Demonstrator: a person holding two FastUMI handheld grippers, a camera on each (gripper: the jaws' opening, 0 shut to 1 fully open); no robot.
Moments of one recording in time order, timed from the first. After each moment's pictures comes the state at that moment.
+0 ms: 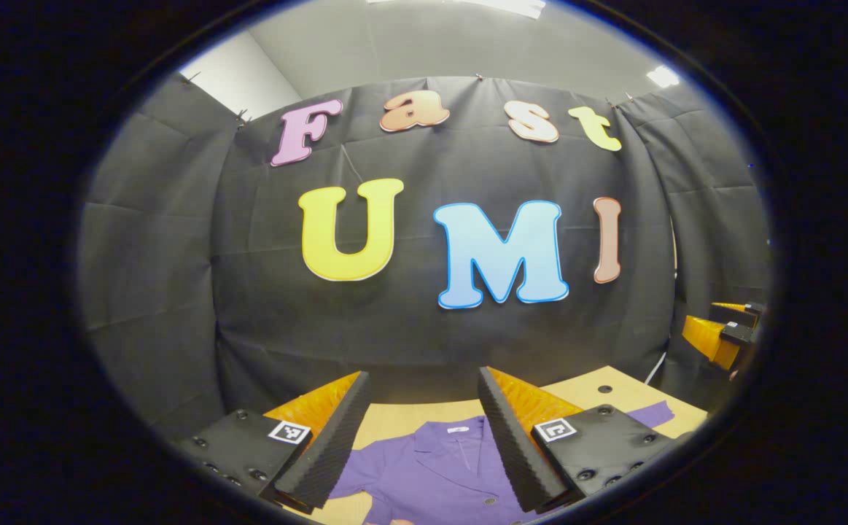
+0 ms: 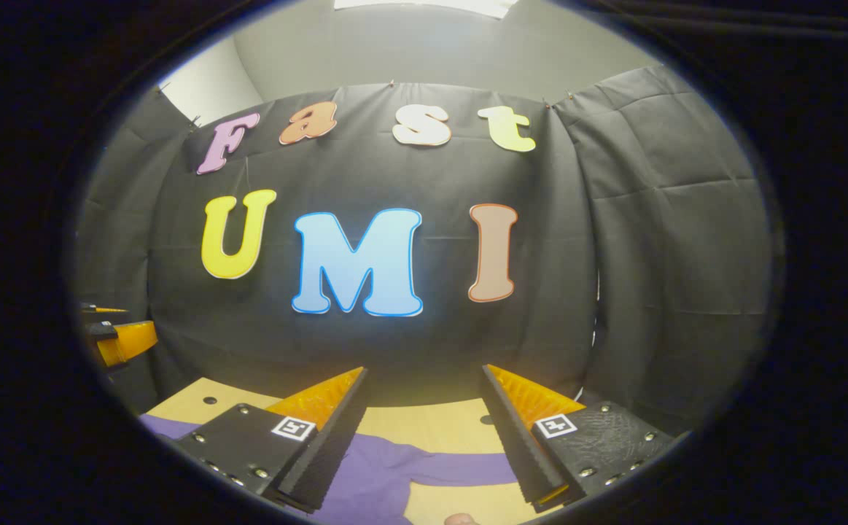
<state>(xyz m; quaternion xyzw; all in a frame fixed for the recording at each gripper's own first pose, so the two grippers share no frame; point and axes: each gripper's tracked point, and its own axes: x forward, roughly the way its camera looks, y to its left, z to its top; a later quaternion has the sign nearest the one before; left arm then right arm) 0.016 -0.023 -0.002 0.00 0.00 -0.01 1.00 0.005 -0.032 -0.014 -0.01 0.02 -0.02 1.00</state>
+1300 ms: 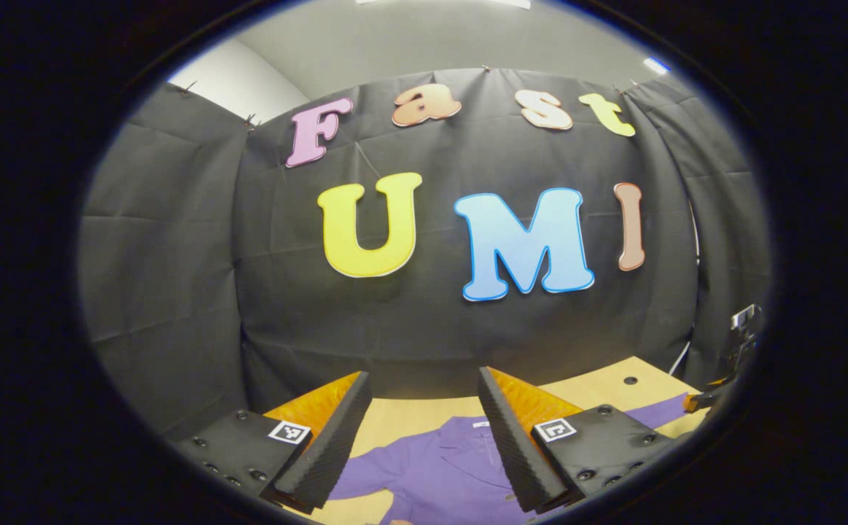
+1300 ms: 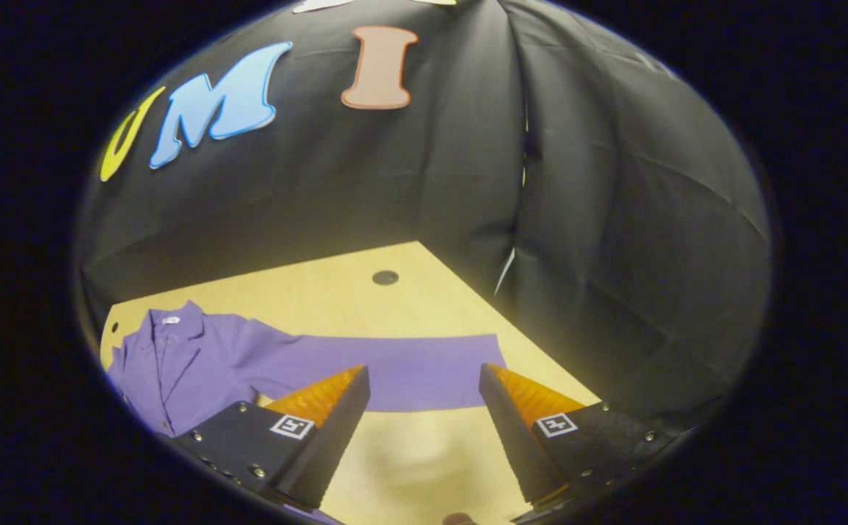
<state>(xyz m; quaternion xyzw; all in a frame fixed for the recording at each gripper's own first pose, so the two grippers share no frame) 0.018 0.001 -0.010 0.02 0.02 0.04 1.00 0.041 -0.220 -0.311 0.03 0.32 -0.16 0.93</state>
